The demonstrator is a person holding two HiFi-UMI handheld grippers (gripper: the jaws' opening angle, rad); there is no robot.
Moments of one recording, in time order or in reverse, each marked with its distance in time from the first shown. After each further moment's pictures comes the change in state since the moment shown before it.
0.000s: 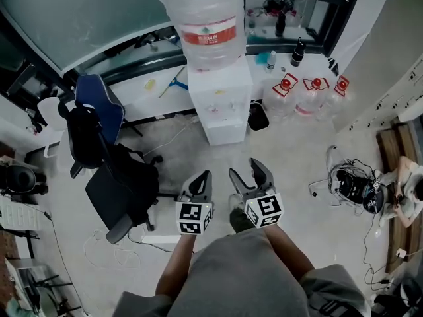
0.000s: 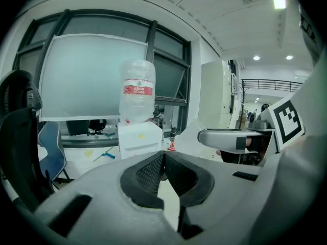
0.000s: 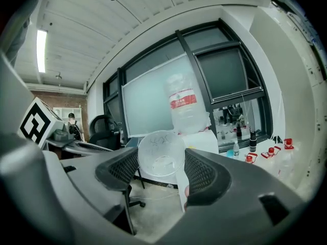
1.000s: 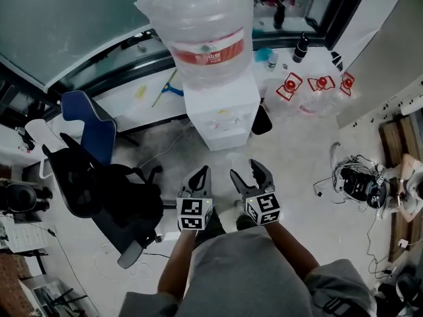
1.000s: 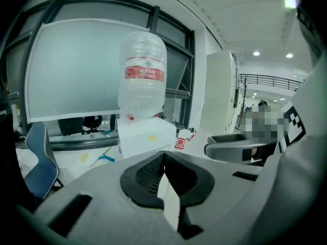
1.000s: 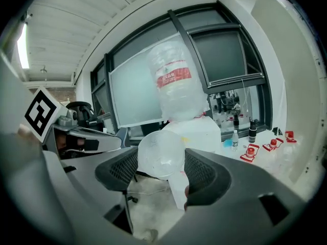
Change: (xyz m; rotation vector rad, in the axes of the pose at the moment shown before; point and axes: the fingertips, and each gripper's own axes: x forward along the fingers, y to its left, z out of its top) left arm 0.133 0.100 0.018 0.023 0.078 -0.044; right arm 0.139 -0.061 -0.032 0.039 0.150 -0.070
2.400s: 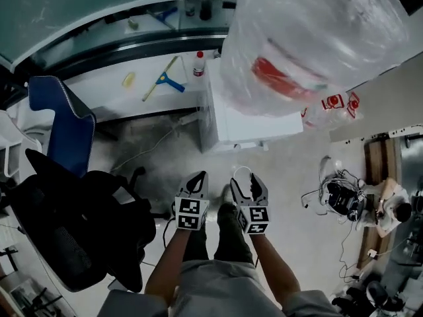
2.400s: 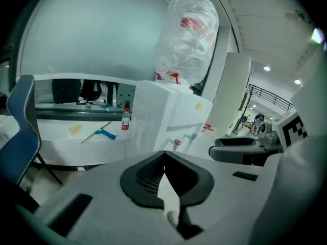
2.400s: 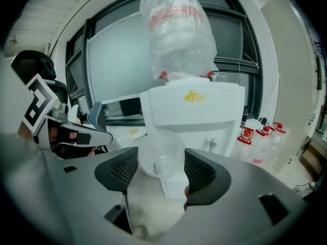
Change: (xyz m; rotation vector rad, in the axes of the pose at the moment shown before) left arm 0.124 0.153 -0.118 -0.186 0.151 -0.112; right arm 0.176 -0.013 -0.102 0.001 0.192 -0.249
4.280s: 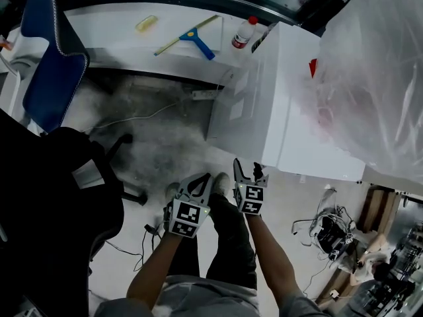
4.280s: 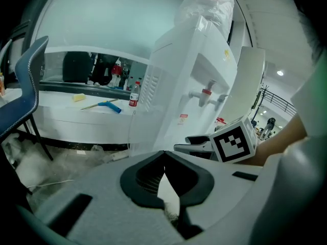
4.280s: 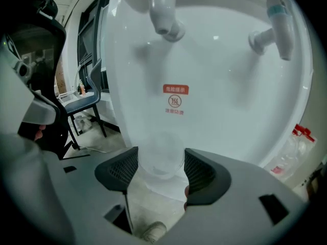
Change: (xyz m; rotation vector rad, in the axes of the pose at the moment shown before) left arm 0.112 0.047 -0.141 -0.100 0.010 0.061; right arm 0.218 -0.061 -0.166 -0.223 0.170 0.071
